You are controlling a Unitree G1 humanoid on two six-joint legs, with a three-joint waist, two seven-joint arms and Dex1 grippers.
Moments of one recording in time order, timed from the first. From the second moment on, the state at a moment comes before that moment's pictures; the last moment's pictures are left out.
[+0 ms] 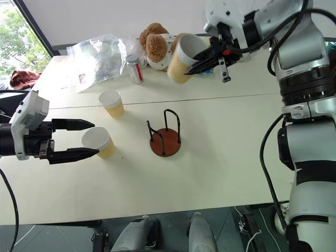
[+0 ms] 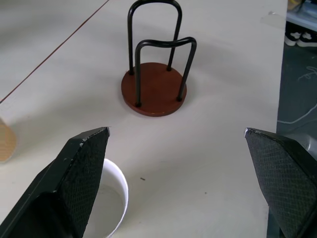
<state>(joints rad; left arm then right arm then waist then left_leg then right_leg) -0.16 1.18 0.44 -0.48 -0.92 0.87 -1.04 -1.45 -0.80 0.40 0.45 0.31 0.19 1.61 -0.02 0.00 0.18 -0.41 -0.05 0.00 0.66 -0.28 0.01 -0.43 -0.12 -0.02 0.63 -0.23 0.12</state>
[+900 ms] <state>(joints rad) -0.12 1.13 0.45 -0.54 -0.96 0.89 -0.96 -1.40 -0.81 0.75 0.39 0.48 0.07 1.61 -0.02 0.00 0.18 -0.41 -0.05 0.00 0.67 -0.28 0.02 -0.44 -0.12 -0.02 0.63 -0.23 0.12</state>
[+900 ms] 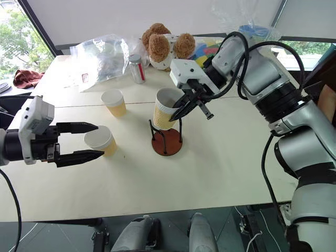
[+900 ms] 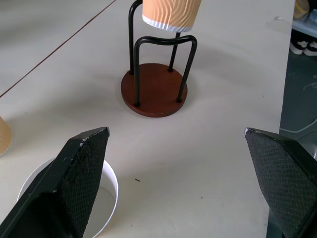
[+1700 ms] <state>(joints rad) 0.07 1.26 0.51 -0.40 -0.55 0.59 -1.12 -1.01 -0.88 0.26 0.09 0.72 0.60 1.43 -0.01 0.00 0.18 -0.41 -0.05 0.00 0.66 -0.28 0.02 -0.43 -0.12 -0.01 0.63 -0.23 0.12</state>
